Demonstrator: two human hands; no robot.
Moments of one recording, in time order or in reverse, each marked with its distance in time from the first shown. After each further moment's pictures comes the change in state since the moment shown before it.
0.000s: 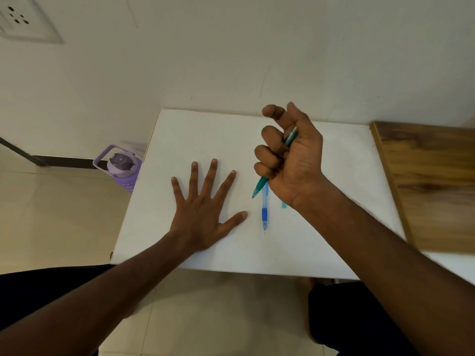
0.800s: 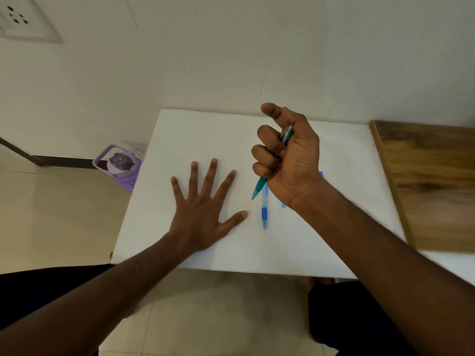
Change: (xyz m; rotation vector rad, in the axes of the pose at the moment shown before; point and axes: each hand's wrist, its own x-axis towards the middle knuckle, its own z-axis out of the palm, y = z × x) left_hand -0.001 0.003 -0.010 0.002 -0.063 -0.015; right_hand 0.000 0.001 0.002 0.034 -0.006 0.009
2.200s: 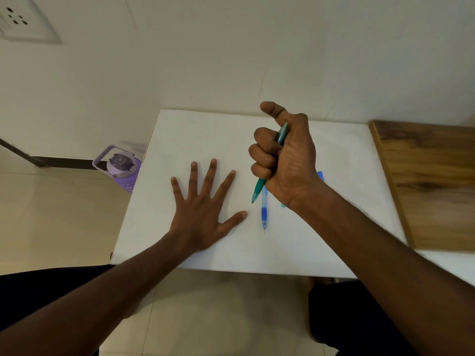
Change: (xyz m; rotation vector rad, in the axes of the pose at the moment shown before) left_hand 0.000 -0.001 0.003 -0.003 0.013 0.007; right_hand -0.004 0.000 0.006 -0.044 -0.009 -0.027
